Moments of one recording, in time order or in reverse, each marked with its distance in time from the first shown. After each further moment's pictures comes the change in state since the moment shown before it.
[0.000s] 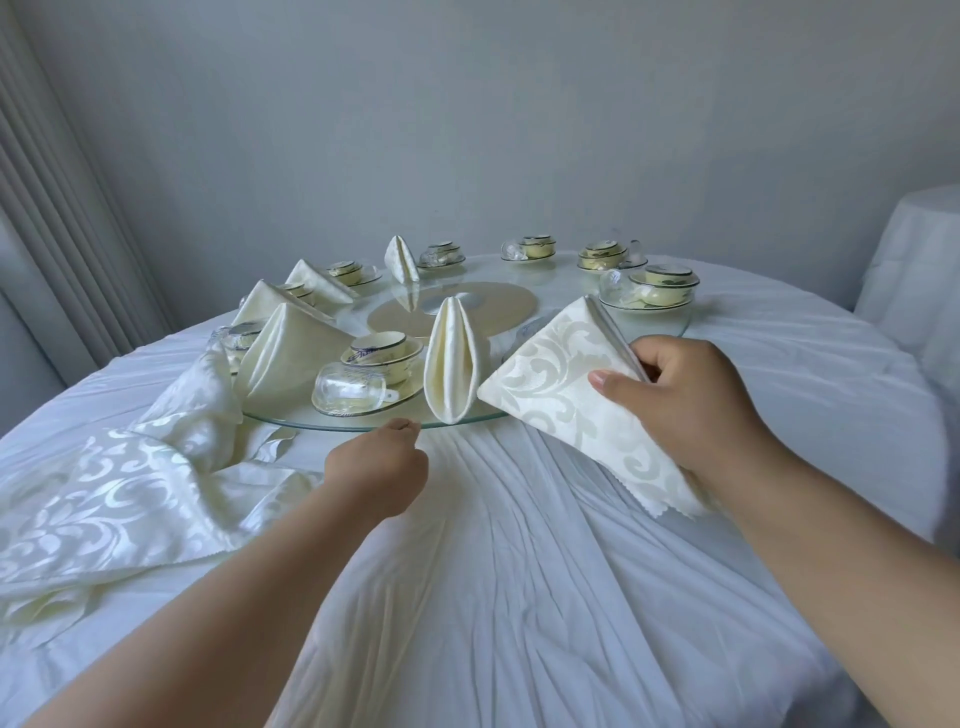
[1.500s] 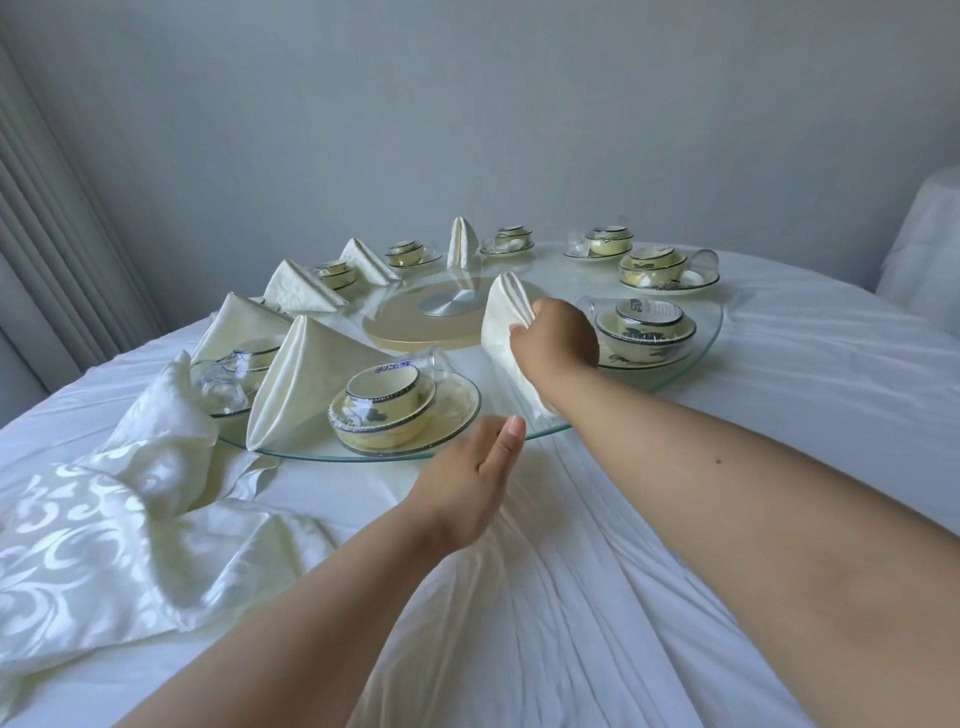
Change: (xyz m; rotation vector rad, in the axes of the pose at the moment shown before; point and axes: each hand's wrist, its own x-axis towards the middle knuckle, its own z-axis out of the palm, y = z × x) left_hand 0.024 0.049 0.018 -0.690 -0.033 0.303; right_hand 0.141 0.023 0.149 -0.278 -0.003 0.185
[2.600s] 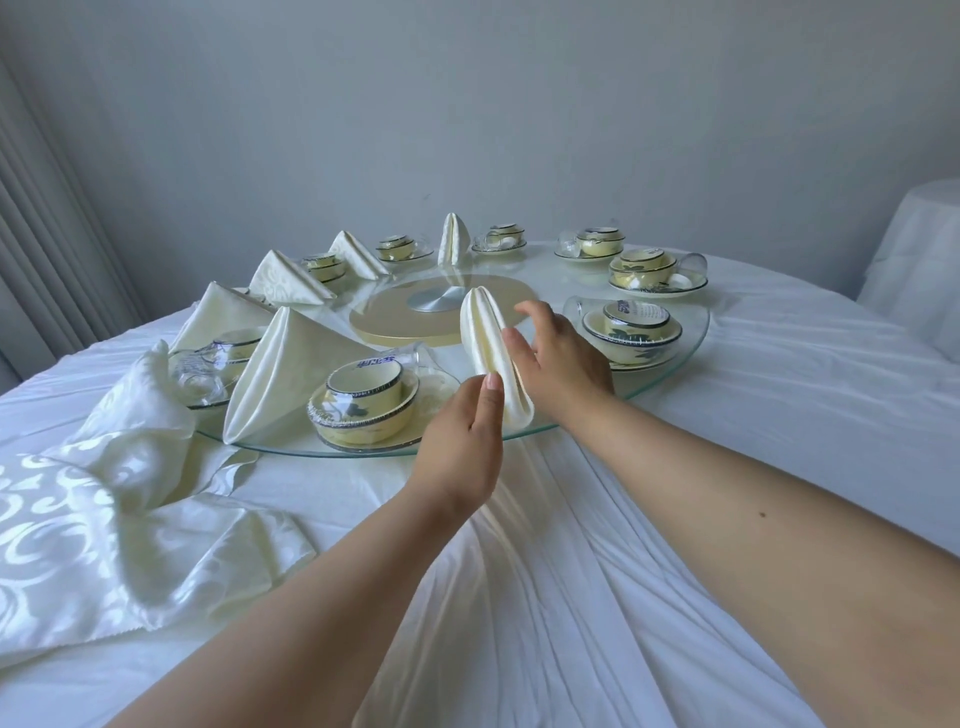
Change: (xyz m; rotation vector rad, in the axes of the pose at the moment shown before) left_hand 0.015 0.027 0.009 -0.177 0.249 -0.066; right_hand -0.019 0.035 -0.012 -0.128 -0.081 -0.253
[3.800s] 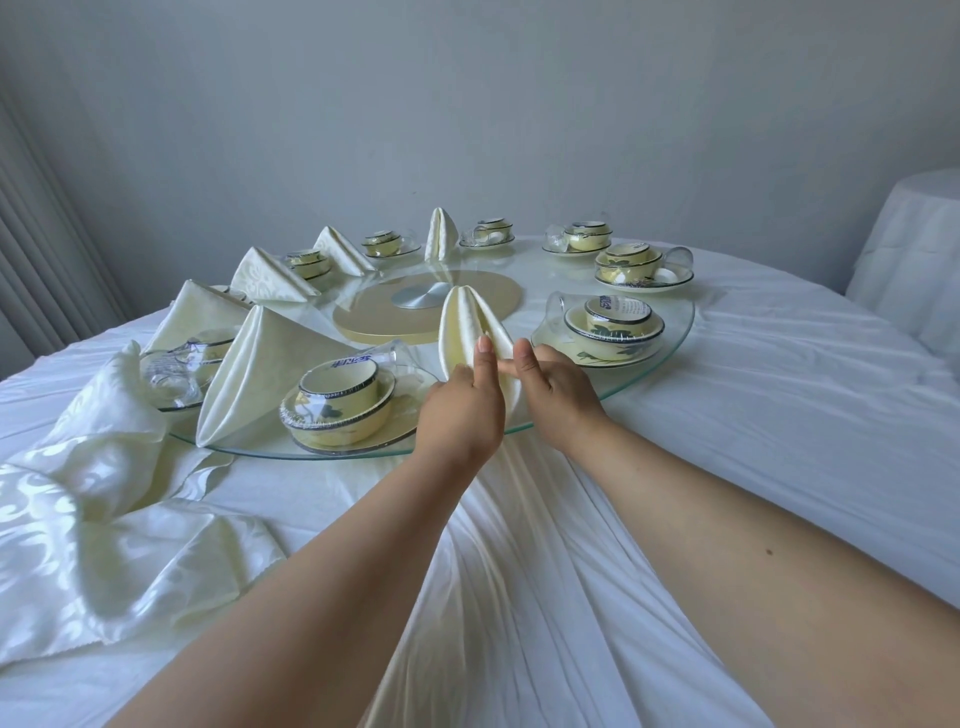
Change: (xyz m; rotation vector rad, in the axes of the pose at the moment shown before) left_hand 0.041 0.010 0.028 0.154 0.026 -0.170; right_hand -0.018 0.032 0.015 0.331 -0.126 0.004
